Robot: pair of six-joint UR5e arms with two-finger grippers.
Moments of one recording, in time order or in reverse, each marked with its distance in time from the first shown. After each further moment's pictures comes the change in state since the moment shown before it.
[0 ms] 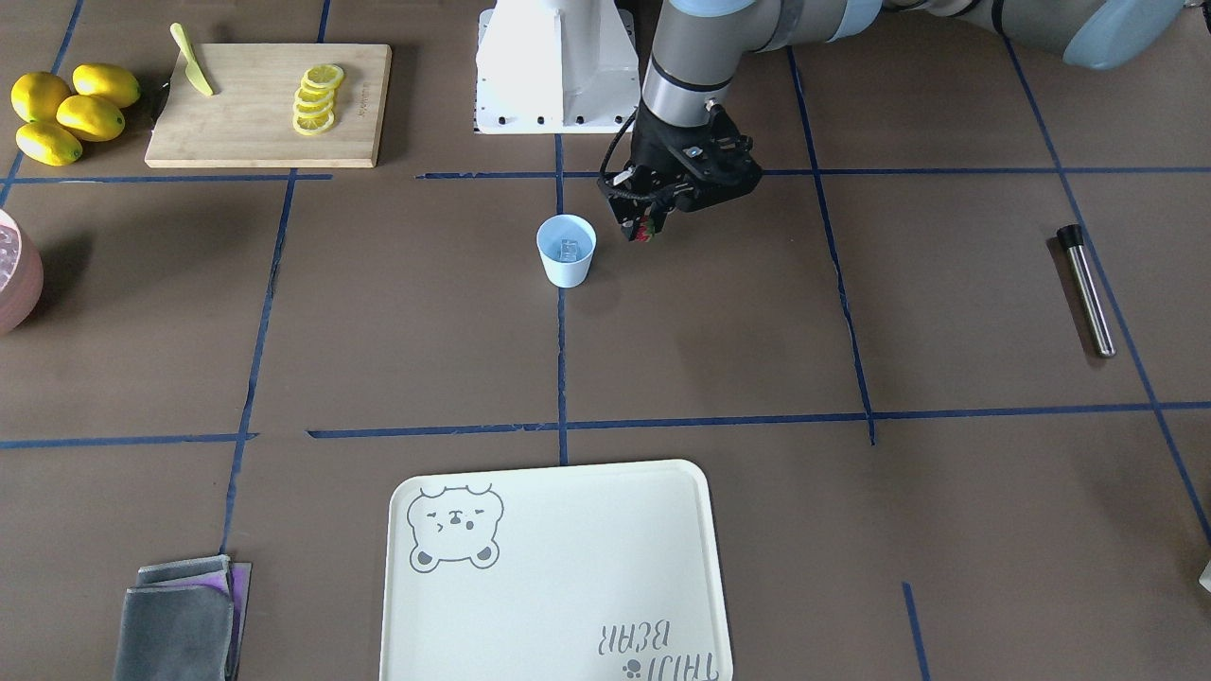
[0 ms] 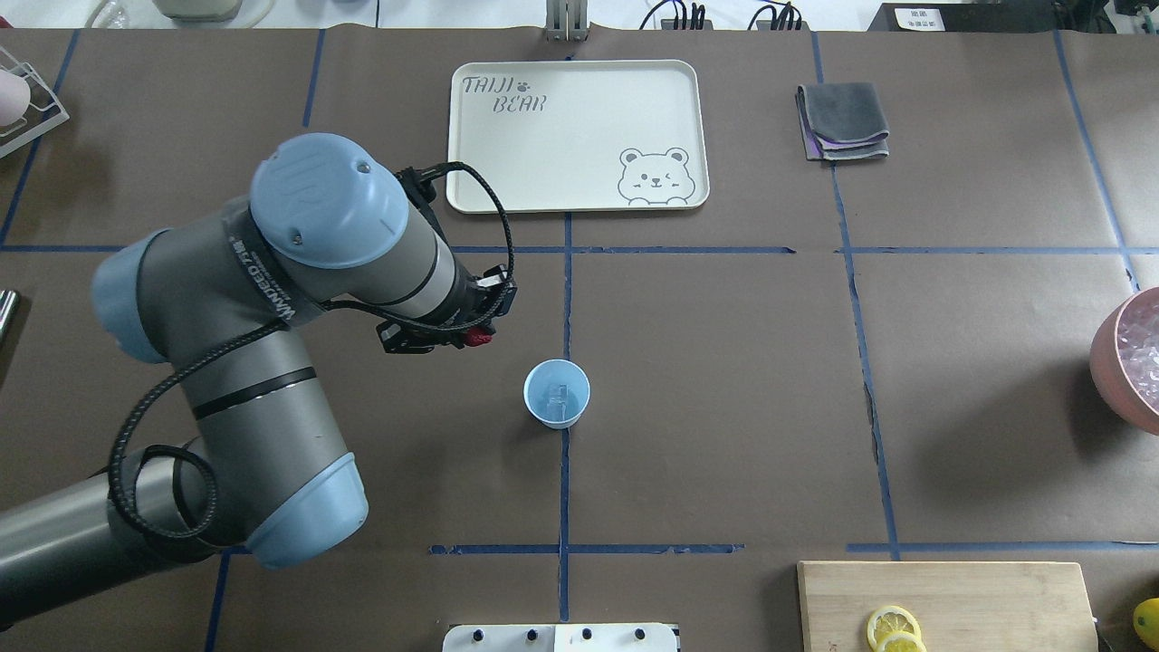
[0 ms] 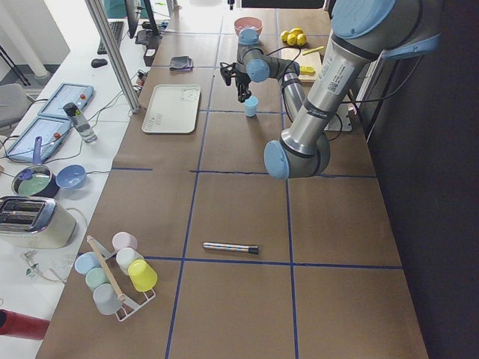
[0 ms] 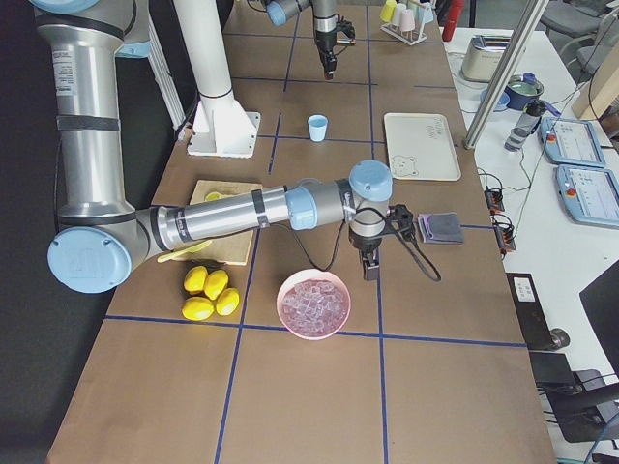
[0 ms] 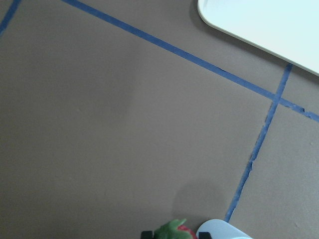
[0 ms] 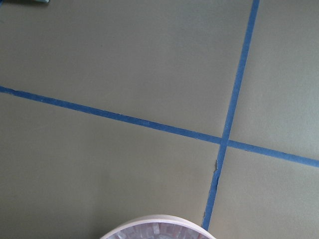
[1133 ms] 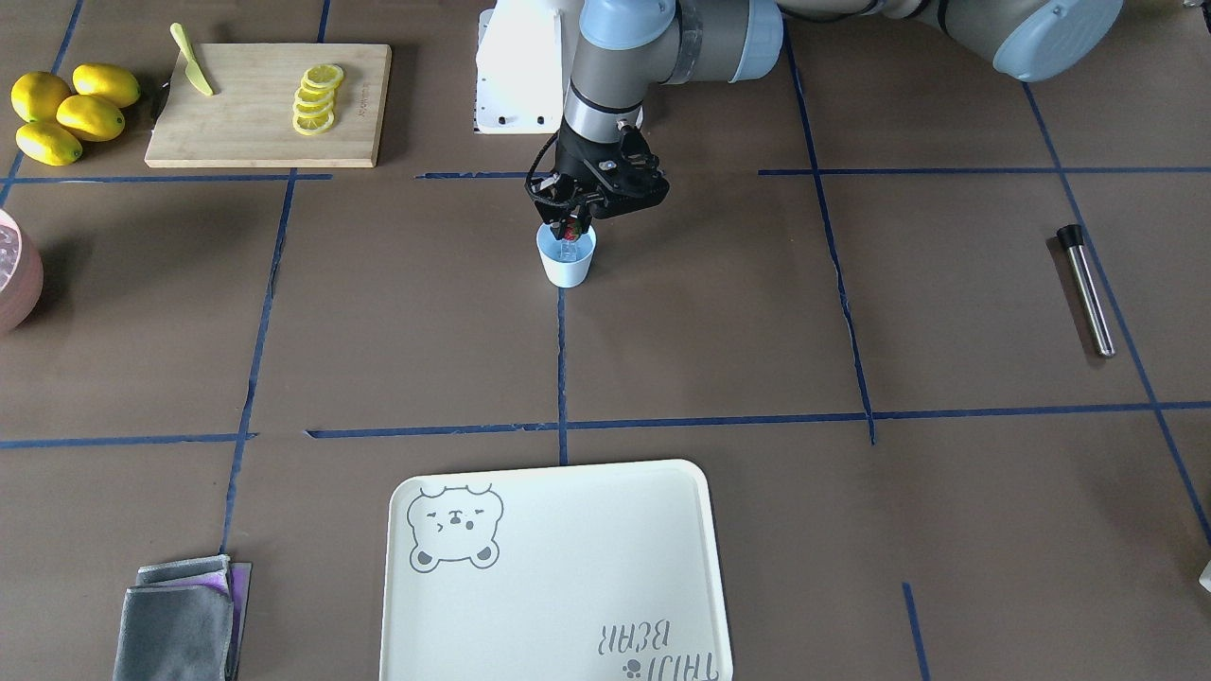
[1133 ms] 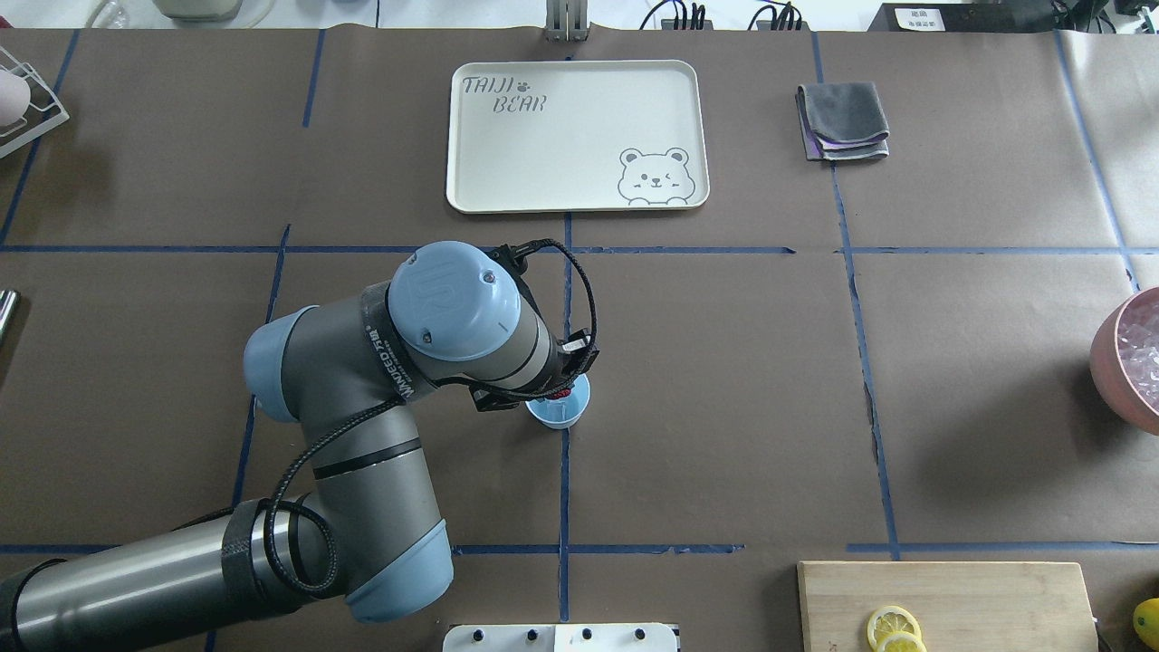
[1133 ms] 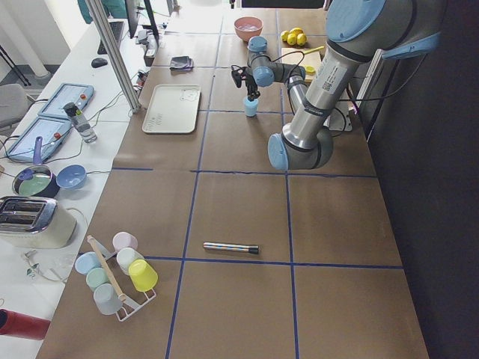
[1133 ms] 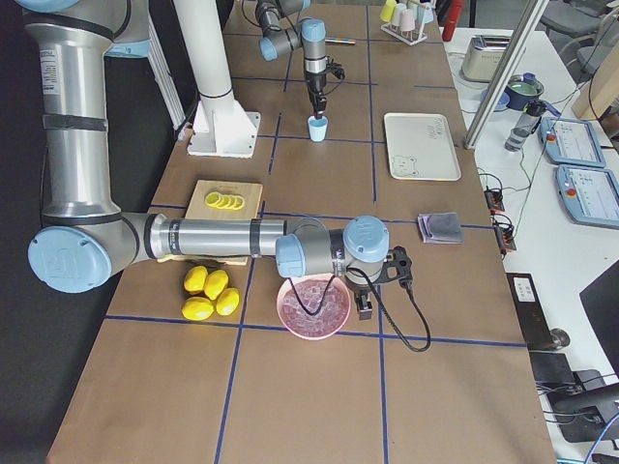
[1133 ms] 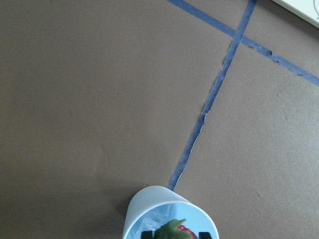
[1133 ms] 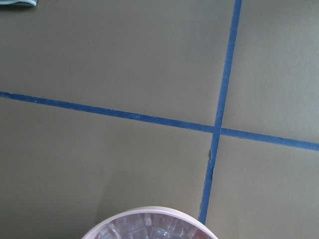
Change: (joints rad) left arm 0.120 -0.053 0.118 -0.124 0.056 -0.064; right arm 0.038 -0.004 -0.051 0.010 0.061 -0.002
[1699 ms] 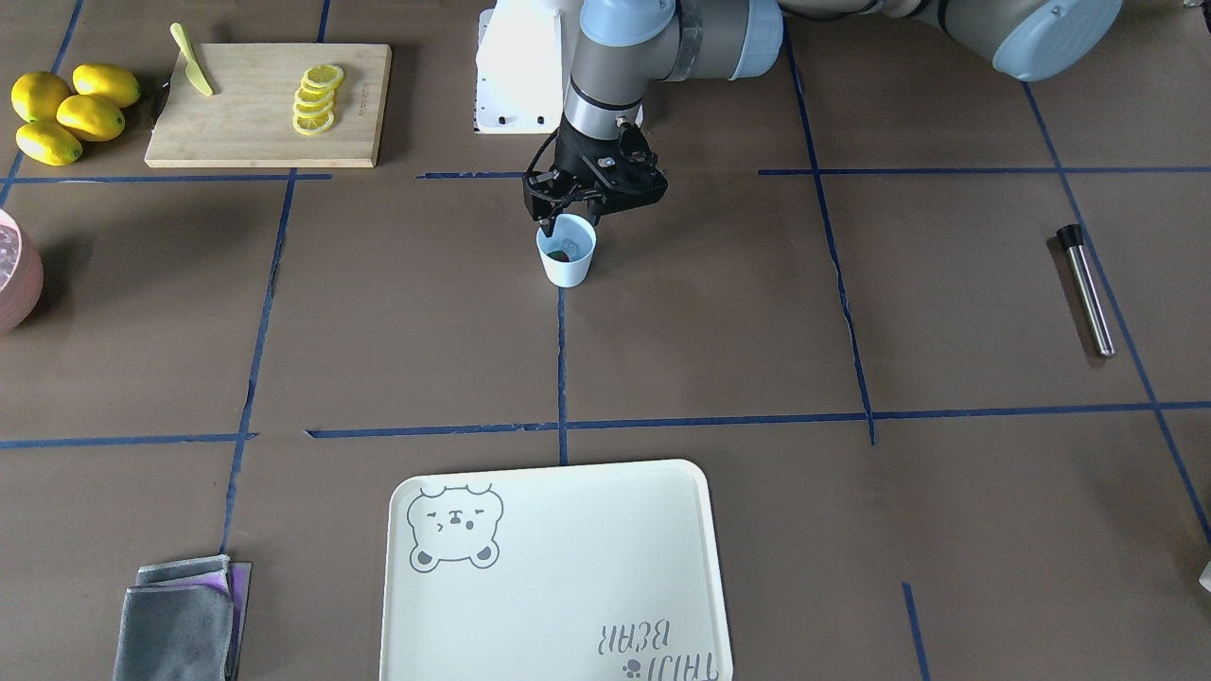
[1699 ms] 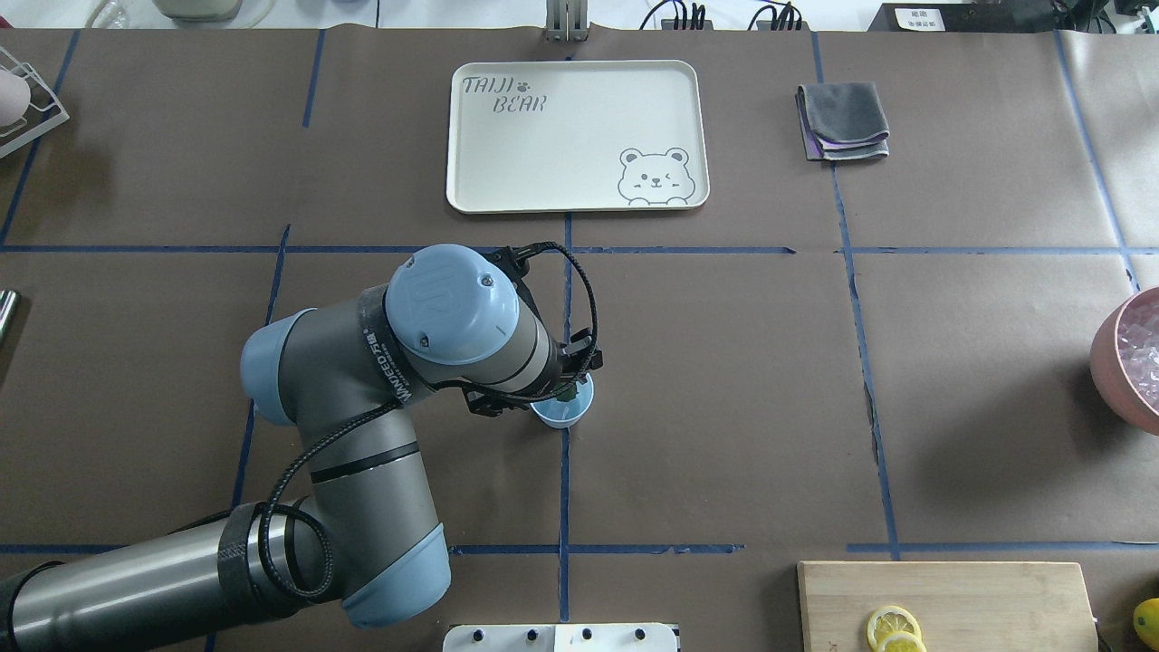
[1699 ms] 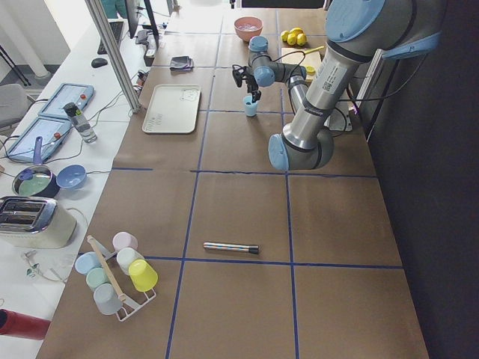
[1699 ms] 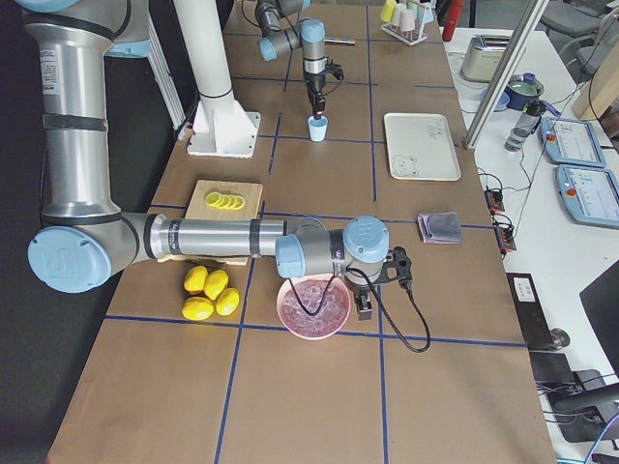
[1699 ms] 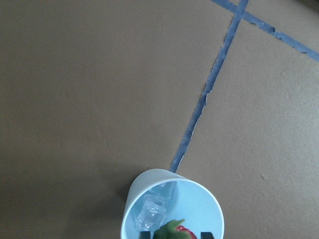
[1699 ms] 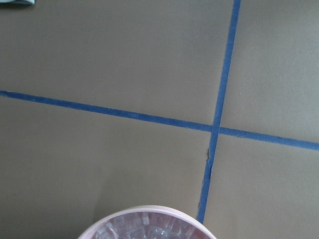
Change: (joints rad) left arm 0.000 0.004 -0.017 0.003 0.001 0.026; right arm 0.000 -0.002 -0.006 0.002 -0.002 -0.007
